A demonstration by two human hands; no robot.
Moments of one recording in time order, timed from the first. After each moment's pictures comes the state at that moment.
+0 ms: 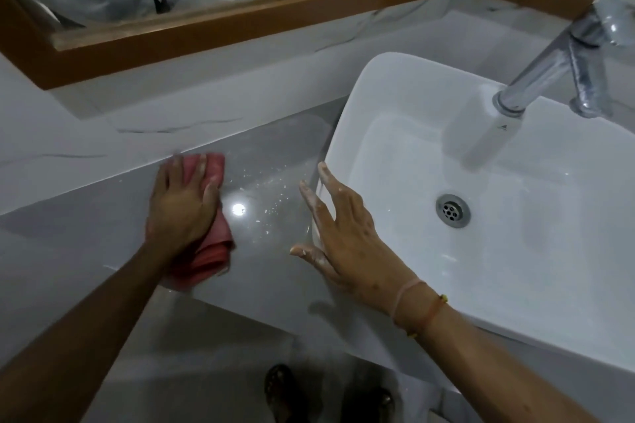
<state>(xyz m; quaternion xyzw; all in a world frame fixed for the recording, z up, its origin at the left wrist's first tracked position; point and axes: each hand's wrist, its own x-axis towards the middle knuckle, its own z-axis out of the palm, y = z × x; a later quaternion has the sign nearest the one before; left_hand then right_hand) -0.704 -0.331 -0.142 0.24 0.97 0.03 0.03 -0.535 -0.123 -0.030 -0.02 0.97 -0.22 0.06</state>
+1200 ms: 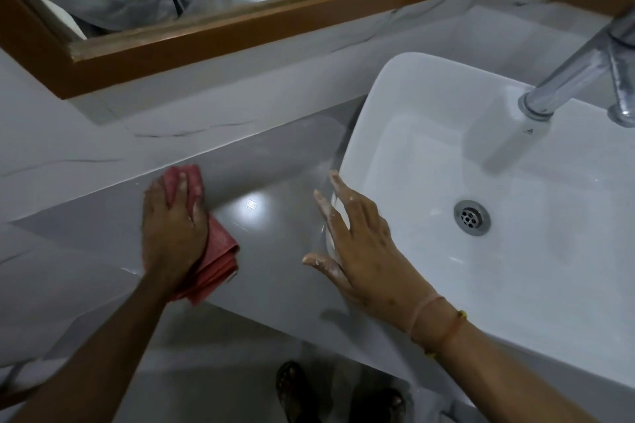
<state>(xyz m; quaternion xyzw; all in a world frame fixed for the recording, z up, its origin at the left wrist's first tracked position) -0.685 -0.359 -0.141 0.09 0.99 0.14 0.00 -0.536 -0.123 -0.031 -0.02 0.98 -0.20 0.05</state>
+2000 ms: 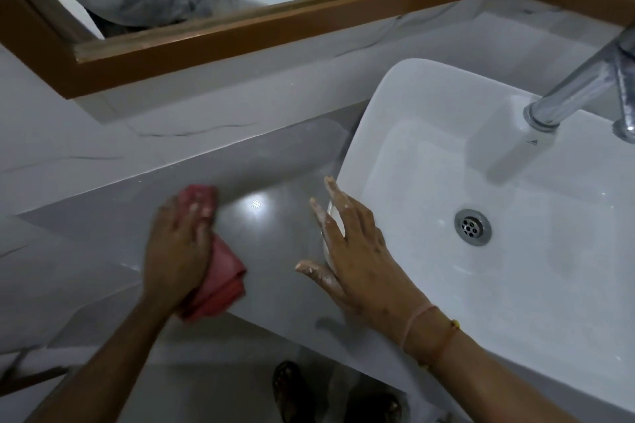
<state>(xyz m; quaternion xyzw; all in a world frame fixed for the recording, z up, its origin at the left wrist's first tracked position) -0.657 -0.372 -0.159 0.19 0.97 0.12 -0.04 -0.539 -0.122 -0.034 -0.03 0.97 -0.22 0.06</state>
